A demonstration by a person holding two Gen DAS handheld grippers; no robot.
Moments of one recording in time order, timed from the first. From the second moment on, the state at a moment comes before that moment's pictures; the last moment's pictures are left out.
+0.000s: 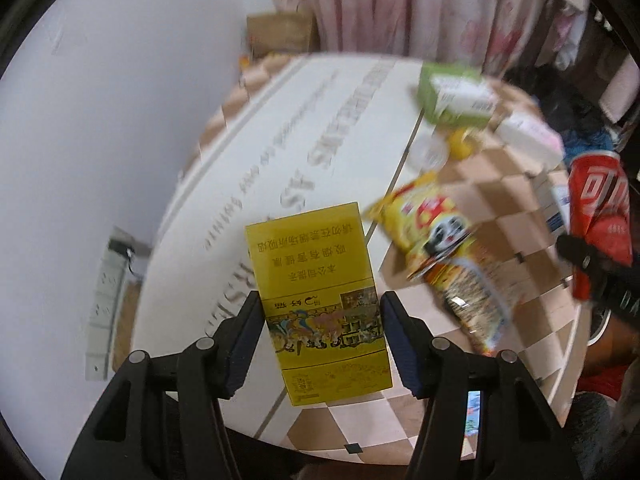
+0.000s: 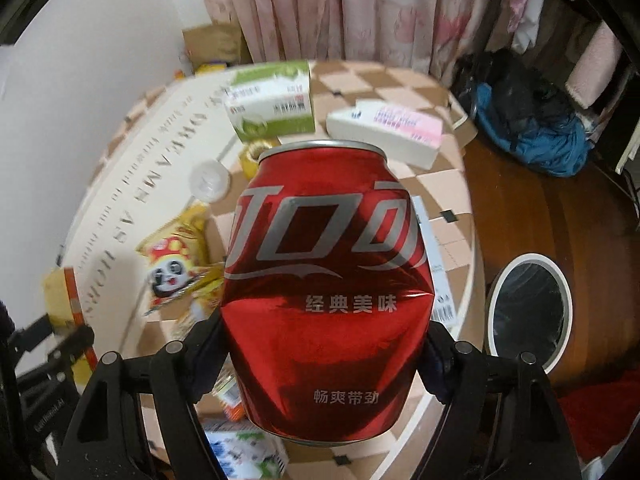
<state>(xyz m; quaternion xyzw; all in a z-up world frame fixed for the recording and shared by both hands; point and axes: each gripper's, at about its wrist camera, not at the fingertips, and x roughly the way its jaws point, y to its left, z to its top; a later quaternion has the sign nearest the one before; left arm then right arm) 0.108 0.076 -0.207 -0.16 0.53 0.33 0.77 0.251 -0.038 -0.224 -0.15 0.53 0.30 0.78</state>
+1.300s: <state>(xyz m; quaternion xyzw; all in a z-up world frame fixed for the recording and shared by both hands) 0.476 -0.223 -0.284 -0.14 0.63 -0.02 0.77 0.484 -0.452 -0.361 0.10 0.63 0.08 0.77</state>
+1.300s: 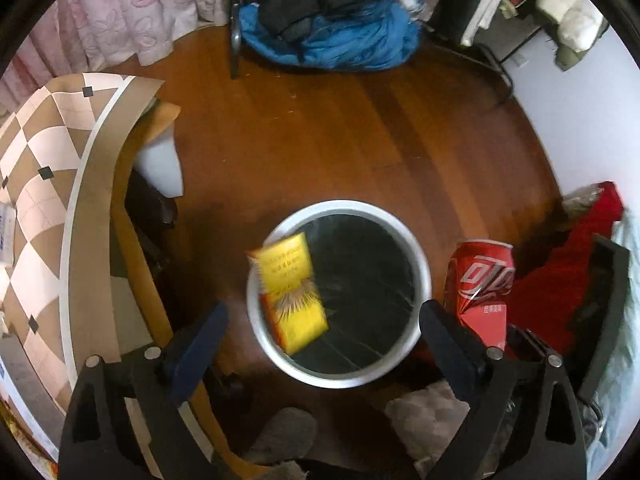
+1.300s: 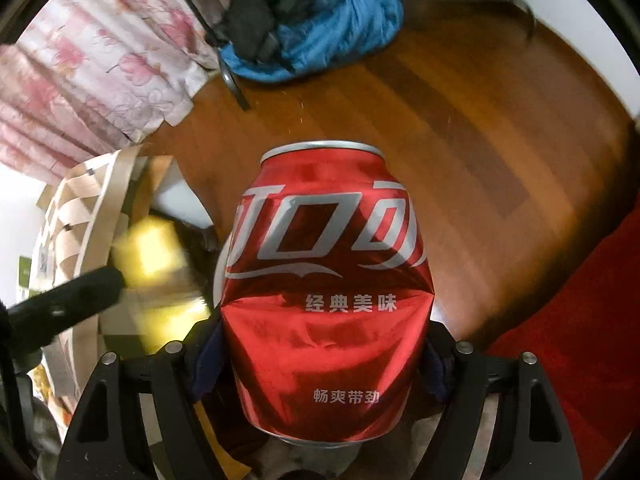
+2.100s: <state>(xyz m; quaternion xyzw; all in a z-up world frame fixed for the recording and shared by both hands) 0.418 -0.232 -0.250 -0.04 0.61 0.06 0.79 0.441 -0.451 -0.338 0.02 0.67 0.00 0.74</state>
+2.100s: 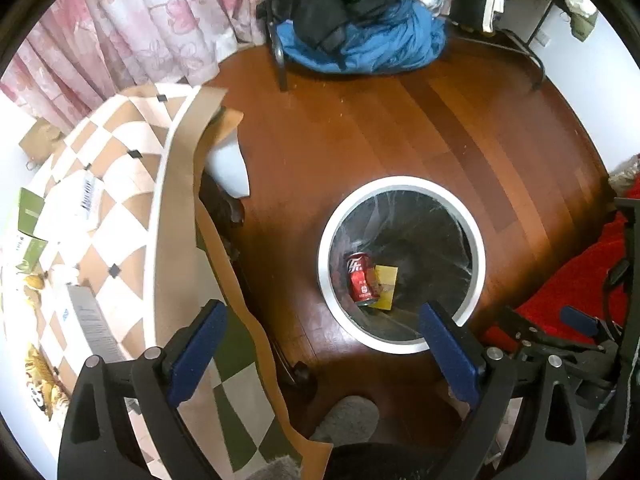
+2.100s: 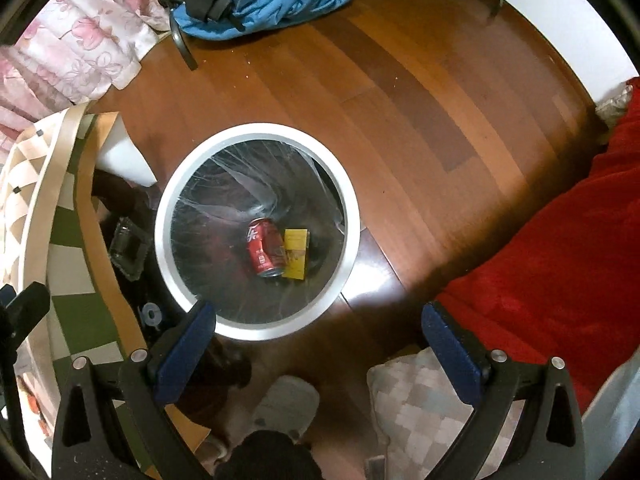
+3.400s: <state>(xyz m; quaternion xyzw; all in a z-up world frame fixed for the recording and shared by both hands) 0.202 0.068 -0.192 -0.24 0.55 0.28 0.75 0.332 -0.165 -0.209 -0.03 0.60 0.24 0.76</state>
